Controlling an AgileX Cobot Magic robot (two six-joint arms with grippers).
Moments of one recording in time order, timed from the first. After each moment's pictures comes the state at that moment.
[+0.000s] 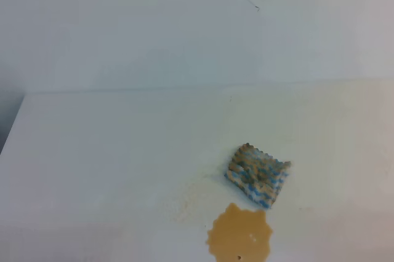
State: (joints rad) left arm 0.03 -0.03 0.04 -0.07 0.31 -0.26; right arm 0.01 -0.01 0.01 -0.16 0.31 0.15
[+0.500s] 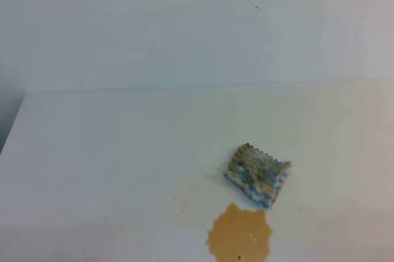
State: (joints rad) left arm 0.03 -0.03 0.04 -0.07 0.31 -0.26; right arm 0.01 -0.02 0.02 -0.16 0.31 0.15
